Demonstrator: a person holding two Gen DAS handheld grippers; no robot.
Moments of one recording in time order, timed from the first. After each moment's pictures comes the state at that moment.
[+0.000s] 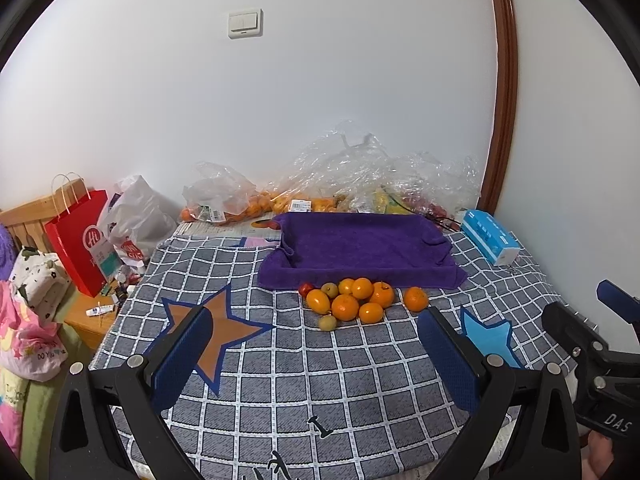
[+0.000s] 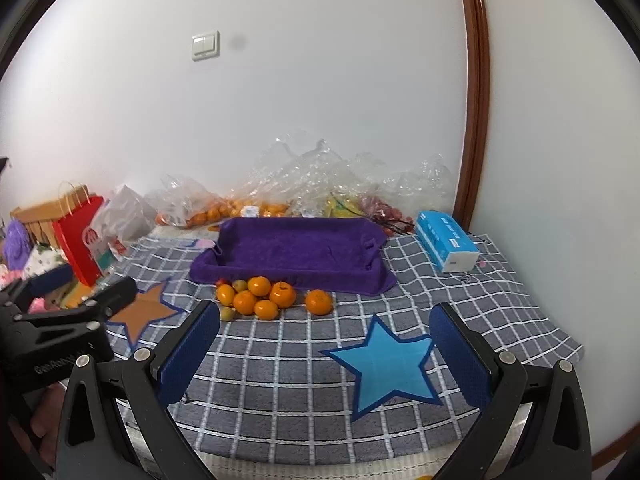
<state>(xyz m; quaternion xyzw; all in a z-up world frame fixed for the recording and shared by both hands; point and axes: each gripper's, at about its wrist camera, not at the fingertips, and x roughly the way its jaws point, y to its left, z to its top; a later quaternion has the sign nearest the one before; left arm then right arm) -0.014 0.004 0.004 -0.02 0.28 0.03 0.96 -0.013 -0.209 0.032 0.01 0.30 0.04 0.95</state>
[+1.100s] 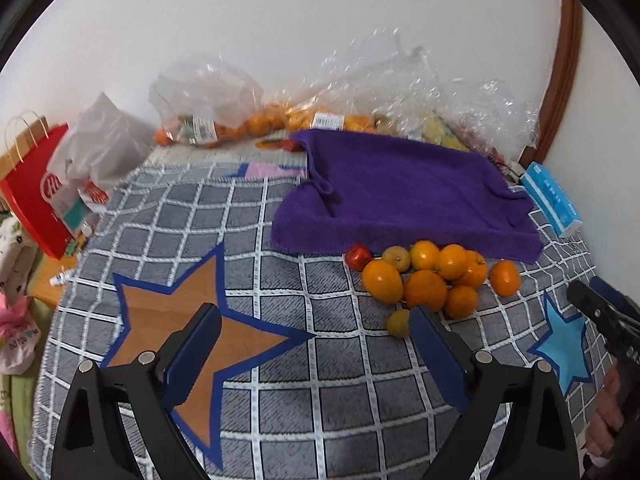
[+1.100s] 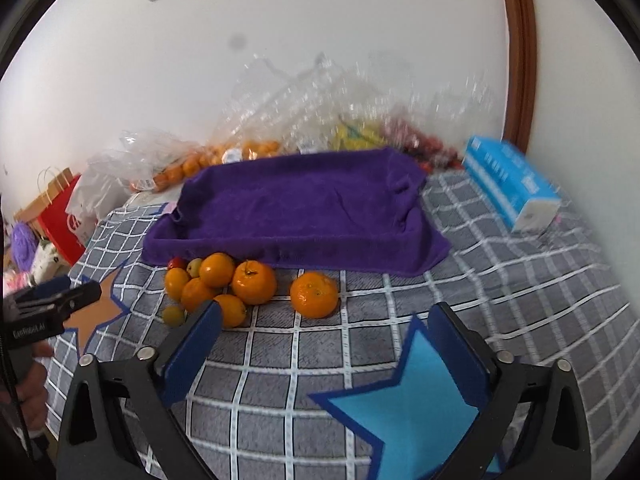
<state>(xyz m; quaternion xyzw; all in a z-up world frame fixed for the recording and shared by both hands) 0.129 0.067 -0.100 -0.05 0.41 0.02 0.91 0.148 -0.222 -0.102 0.08 0.41 0.10 0.90</state>
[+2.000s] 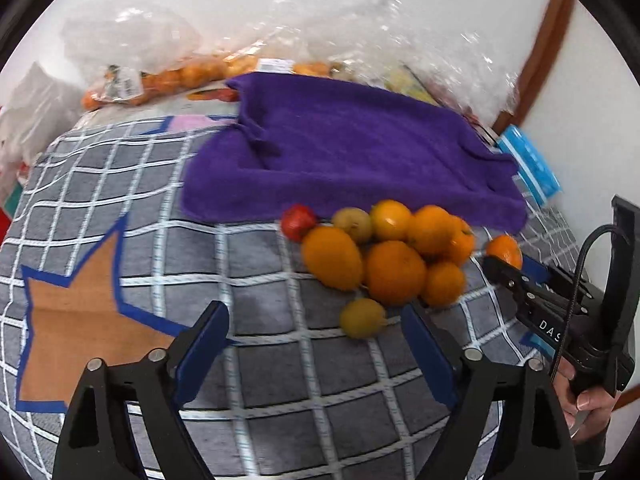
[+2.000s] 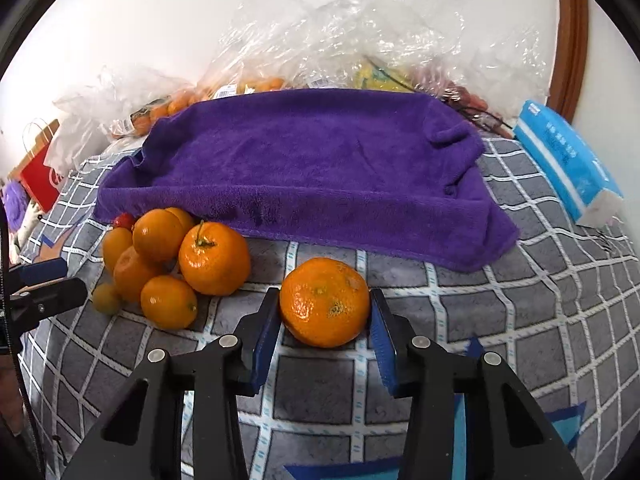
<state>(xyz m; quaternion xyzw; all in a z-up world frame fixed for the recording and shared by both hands) 0.163 0.037 -0.145 -0.06 0.47 -0.07 0.88 0.187 -0.195 -0.166 0.01 0.45 0.11 0.89</state>
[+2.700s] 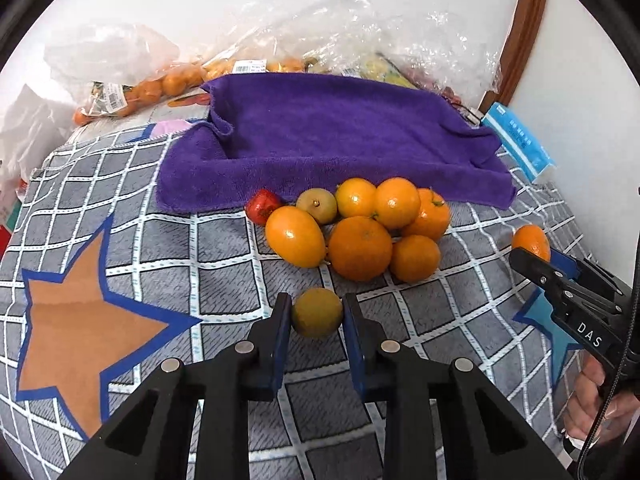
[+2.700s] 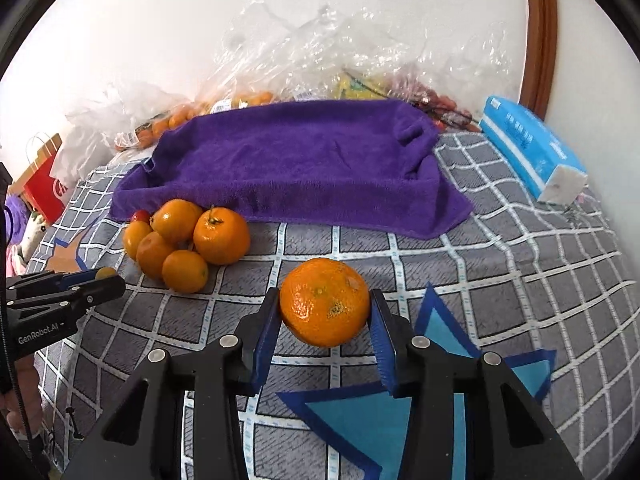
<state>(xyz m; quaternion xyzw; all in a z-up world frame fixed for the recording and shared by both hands) 0.146 0.017 -0.142 -0.03 0.46 -0.07 0.88 0.150 -0.212 -0.139 0.03 0.44 0.09 0.89</state>
